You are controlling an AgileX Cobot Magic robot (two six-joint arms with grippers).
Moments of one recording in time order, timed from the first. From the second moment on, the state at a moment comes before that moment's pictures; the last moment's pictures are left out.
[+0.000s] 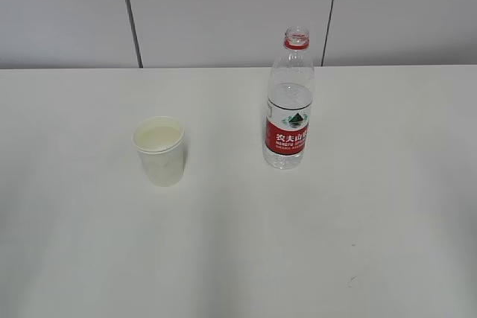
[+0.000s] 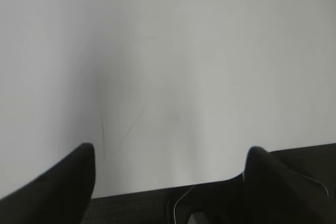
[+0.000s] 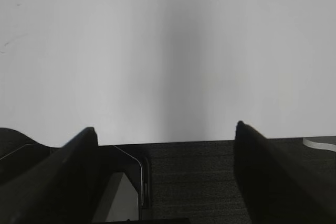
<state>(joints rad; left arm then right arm) 0.03 0.53 -0.55 -0.08 1.06 0.07 -0.16 0.66 -0.60 -0.01 1.15 -0.14</state>
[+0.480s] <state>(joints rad) 0.03 0.14 -0.54 -0.10 1.12 0.07 -0.12 0.53 -0.50 0.02 1.13 -0.18</state>
